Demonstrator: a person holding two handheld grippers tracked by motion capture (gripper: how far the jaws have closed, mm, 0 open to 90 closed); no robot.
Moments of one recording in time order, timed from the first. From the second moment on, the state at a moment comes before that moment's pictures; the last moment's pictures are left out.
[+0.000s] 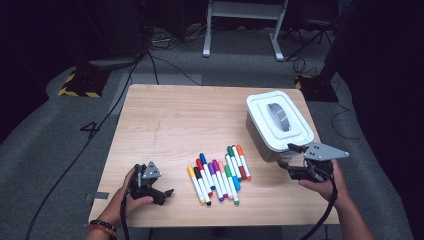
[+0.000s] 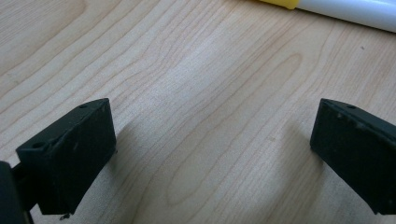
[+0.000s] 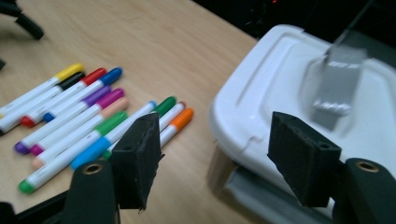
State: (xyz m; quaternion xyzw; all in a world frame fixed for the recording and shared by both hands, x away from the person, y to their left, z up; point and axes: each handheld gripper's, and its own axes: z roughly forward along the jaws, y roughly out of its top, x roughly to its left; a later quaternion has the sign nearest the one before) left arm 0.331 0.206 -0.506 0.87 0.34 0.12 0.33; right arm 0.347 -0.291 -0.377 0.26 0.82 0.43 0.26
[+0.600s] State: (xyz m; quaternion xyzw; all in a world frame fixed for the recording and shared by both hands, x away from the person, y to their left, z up) left arm 0.332 0.206 -0.506 0.87 0.34 0.12 0.33; right arm 0.446 -0.301 -0.345 0.32 0.82 0.38 0.28
